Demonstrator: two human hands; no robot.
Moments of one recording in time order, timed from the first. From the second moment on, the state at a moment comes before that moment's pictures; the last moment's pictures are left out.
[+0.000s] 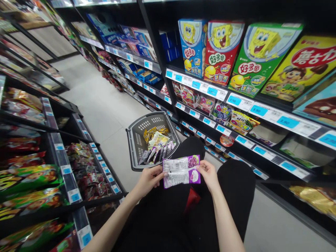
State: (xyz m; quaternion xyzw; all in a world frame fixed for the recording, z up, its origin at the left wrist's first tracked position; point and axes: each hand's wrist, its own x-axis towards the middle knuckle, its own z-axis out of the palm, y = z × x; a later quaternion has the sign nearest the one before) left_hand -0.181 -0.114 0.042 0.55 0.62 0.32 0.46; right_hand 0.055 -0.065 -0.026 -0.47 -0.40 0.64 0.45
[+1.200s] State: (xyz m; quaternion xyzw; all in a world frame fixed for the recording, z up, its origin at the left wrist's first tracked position) left_hand -0.178 -0.101 0.023 0.30 0.61 0.47 0.56; right_hand 0.051 -0.073 -0.019 -0.51 -0.40 0.58 0.49
